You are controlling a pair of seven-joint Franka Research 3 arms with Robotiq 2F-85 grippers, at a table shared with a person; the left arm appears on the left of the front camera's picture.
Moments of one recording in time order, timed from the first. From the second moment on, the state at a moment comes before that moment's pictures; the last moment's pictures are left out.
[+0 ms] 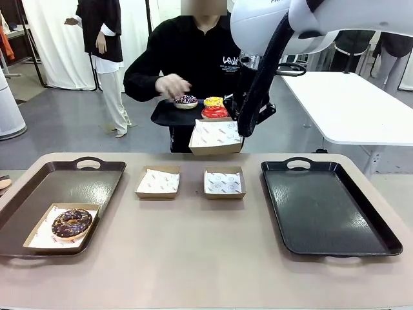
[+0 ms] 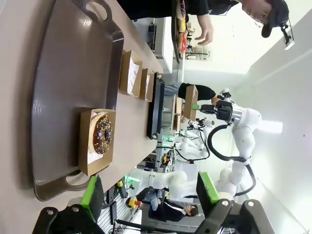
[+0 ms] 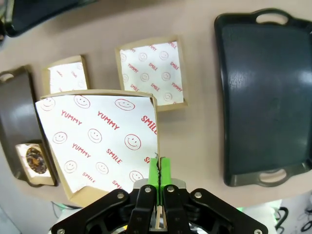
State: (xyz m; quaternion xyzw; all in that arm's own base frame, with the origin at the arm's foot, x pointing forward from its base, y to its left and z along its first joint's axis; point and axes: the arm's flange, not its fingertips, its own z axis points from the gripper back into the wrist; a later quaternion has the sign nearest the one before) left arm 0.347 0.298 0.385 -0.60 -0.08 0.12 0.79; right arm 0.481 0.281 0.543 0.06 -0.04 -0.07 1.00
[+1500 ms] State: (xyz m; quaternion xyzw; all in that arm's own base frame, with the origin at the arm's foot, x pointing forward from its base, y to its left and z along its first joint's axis) left arm 0.347 0.296 0.386 -0.60 -0.08 0.12 0.78; right arm 0.499 0.275 0.534 0.03 -0.04 0.01 1.00
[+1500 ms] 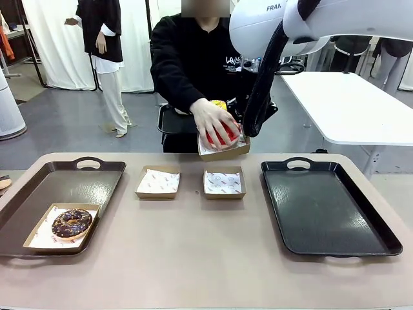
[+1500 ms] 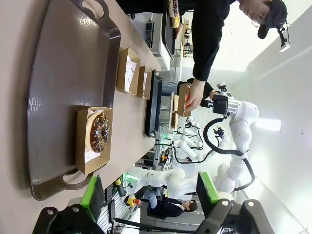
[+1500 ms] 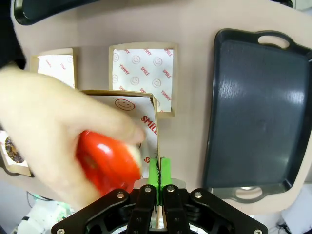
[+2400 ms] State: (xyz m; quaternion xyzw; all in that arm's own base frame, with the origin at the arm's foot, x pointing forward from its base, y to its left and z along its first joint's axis) left arm 0.347 0.296 0.386 -0.60 -0.08 0.12 0.78; right arm 0.498 0.275 0.534 0.03 -0.04 0.01 1.00
